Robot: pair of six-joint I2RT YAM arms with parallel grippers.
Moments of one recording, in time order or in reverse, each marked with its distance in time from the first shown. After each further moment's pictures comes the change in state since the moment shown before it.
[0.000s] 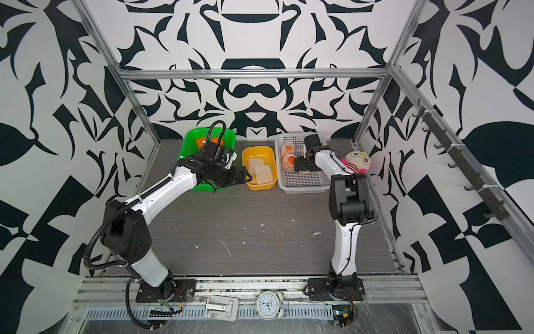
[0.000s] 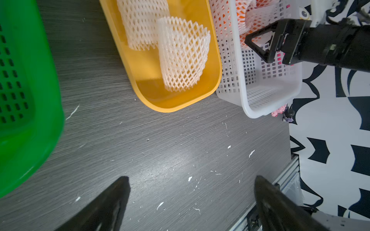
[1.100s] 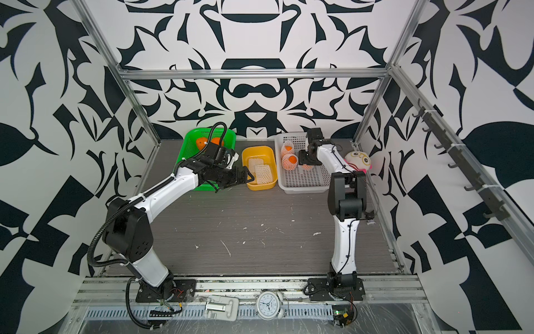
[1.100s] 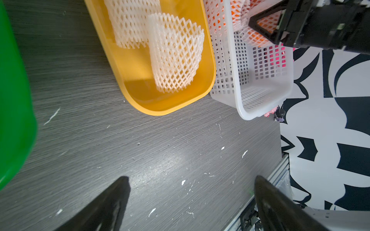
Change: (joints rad) left arm 0.000 0.018 -0.023 0.061 0.042 -0.027; right arm -0.020 0.022 0.149 -0.081 -0.050 0.040
